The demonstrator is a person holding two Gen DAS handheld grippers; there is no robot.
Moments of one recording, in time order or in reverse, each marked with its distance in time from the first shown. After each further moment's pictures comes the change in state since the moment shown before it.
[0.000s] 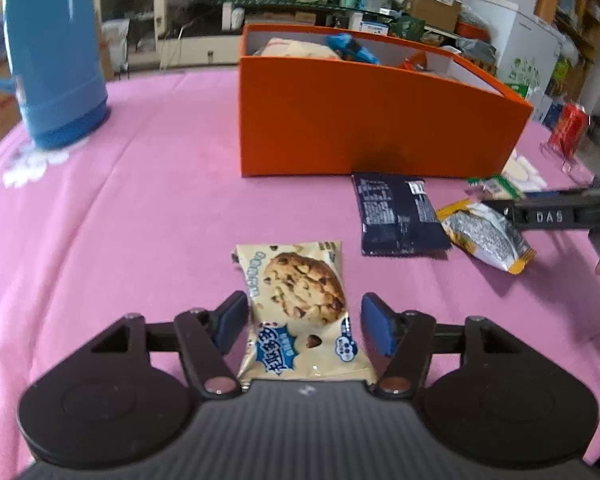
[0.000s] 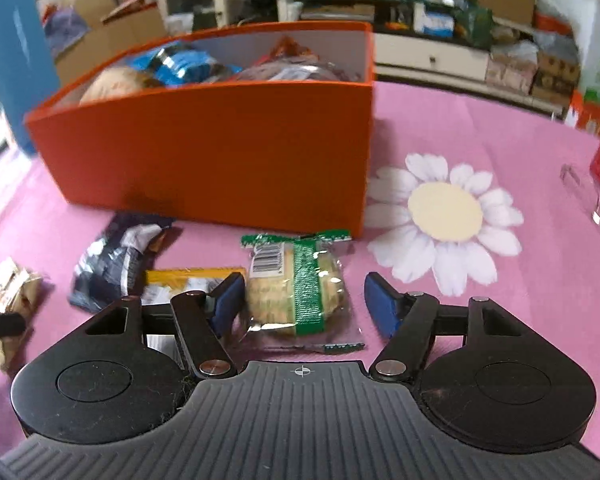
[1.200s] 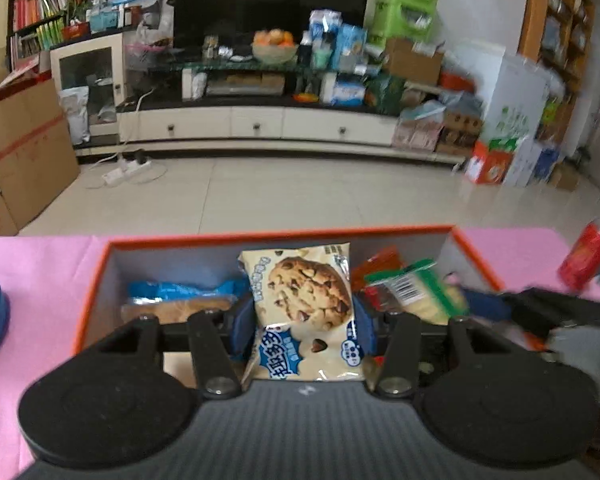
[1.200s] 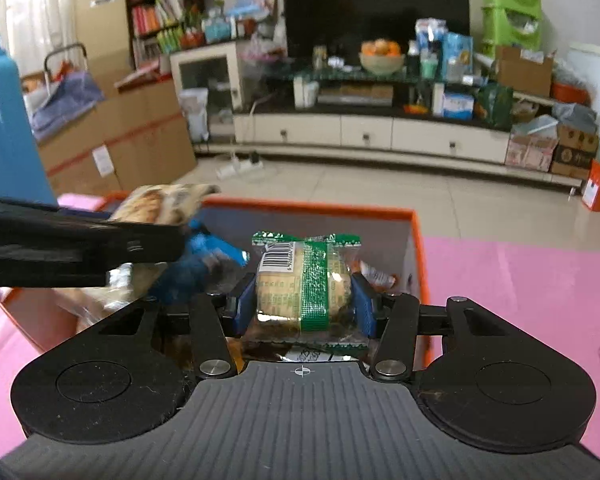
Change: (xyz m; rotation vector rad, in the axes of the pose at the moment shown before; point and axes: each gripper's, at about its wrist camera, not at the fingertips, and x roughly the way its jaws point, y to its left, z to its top) left arm 0.113 -0.058 0.219 0.029 -0.135 -0.036; right arm 0.039 0.004 0.132 0.007 -0.222 0.055
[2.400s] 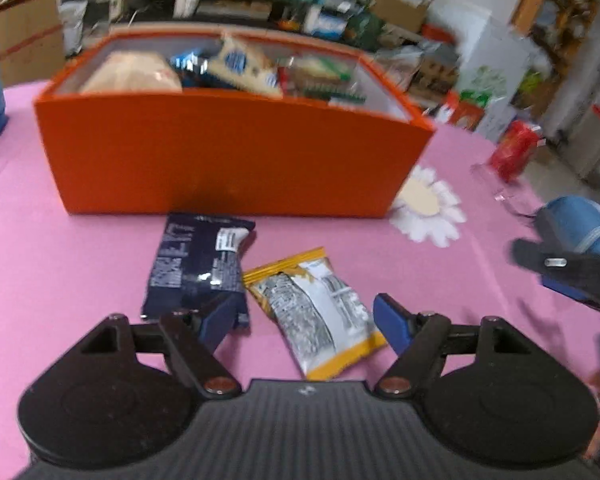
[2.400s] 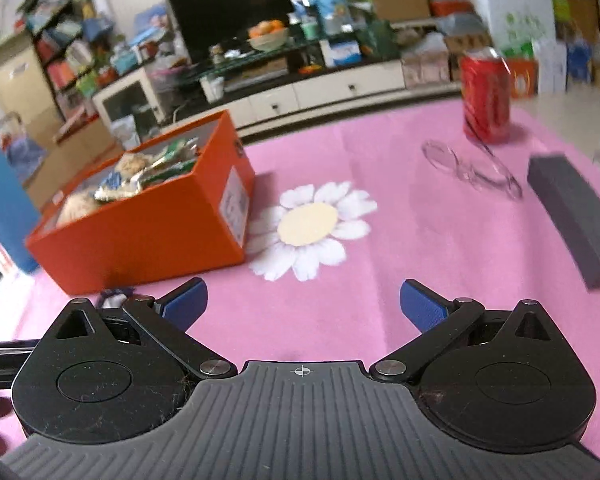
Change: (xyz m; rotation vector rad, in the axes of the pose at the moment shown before) left arm -0.082 -0.059 -0.147 -0.137 0.189 -0.114; right arm -0.181 -0.097 -0.146 0.377 0.027 -0.097
